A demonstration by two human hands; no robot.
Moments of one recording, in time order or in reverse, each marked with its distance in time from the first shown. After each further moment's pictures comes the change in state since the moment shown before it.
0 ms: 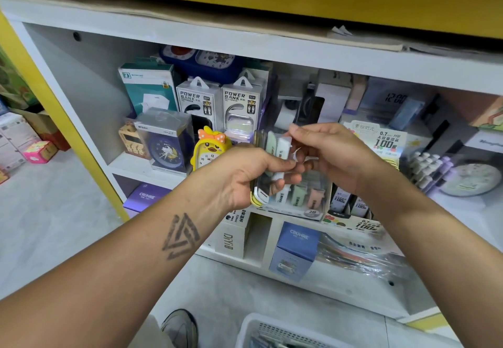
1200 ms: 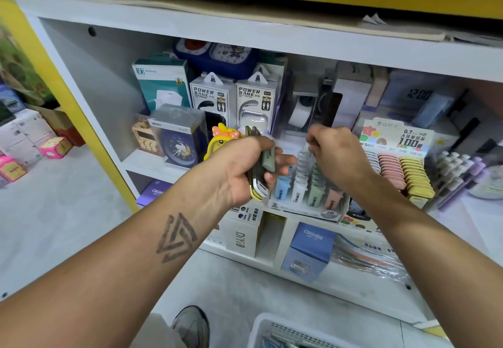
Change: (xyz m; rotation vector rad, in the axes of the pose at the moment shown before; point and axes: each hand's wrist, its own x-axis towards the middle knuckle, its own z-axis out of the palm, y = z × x) left_hand 0.000 0.008 -0.026 -0.120 0.134 -0.005; right_hand 0.036 0.037 0.006 -1.185 0.331 -0.420
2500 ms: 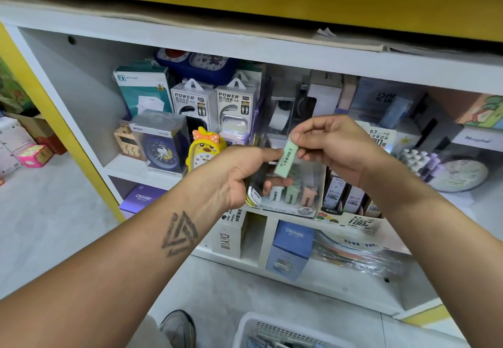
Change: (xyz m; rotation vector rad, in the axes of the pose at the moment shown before) left_hand -0.004 -0.013 0.032 0.170 -0.024 -0.015; right_hand -0.017 -0.002 -0.064 1.195 -0.250 0.386
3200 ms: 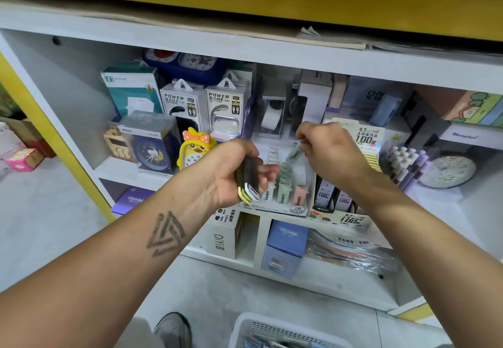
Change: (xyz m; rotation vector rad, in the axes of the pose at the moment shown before) left_hand 0.008 0.001 -0.005 -0.168 0.016 -0.053; right_hand 0.009 0.028 -0.018 -1.264 0.242 -0.419
